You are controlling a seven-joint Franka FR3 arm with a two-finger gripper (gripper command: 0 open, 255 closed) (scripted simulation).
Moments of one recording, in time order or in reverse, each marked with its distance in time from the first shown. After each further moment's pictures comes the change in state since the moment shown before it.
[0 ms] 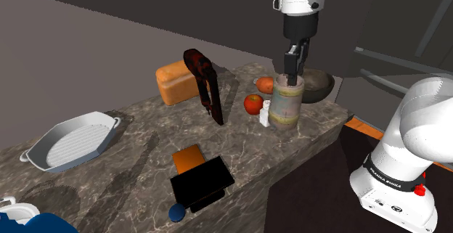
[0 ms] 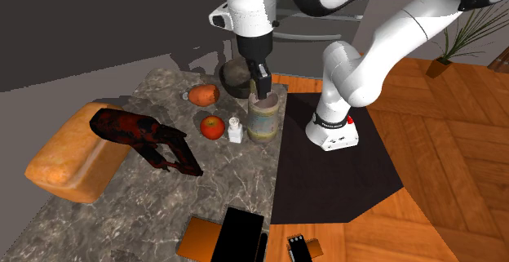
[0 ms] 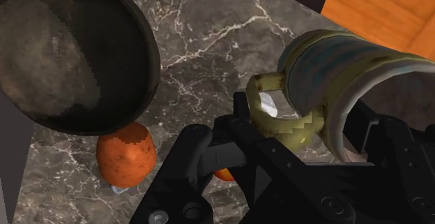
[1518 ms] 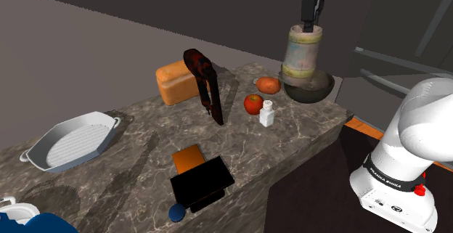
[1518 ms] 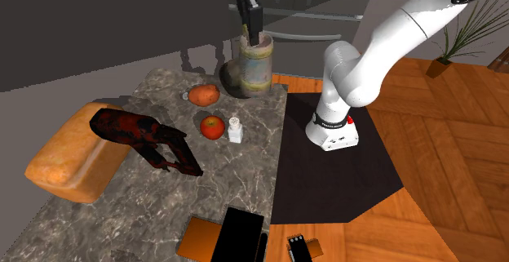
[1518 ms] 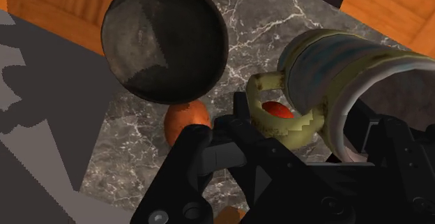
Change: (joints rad) arm -0.050 0.075 -0.145 0.309 -0.110 -0.240 -0.138
